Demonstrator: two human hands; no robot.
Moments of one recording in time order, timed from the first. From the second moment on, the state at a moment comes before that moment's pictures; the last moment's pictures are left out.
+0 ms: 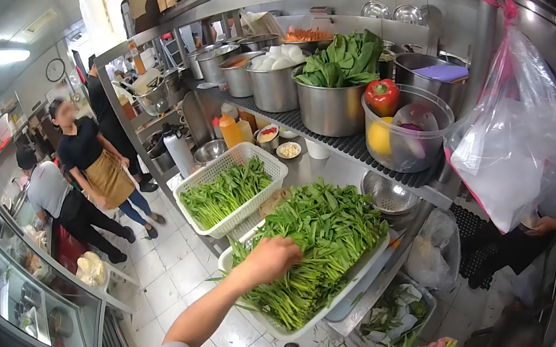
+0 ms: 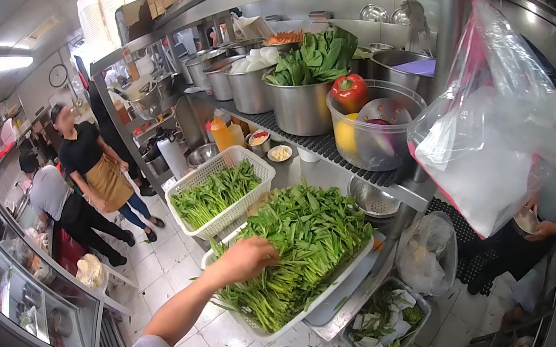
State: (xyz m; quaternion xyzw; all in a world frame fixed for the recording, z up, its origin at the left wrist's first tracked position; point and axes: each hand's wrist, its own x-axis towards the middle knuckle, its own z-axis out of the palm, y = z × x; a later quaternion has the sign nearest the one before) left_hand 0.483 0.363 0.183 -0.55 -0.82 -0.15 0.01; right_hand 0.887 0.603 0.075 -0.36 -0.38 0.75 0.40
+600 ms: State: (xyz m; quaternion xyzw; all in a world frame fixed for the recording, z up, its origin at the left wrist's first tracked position) left_hand 0.555 0.450 0.252 -0.43 -0.50 -0.61 -0.45; right_hand 0.722 0.573 0.250 -0.13 -0.62 0.71 0.30
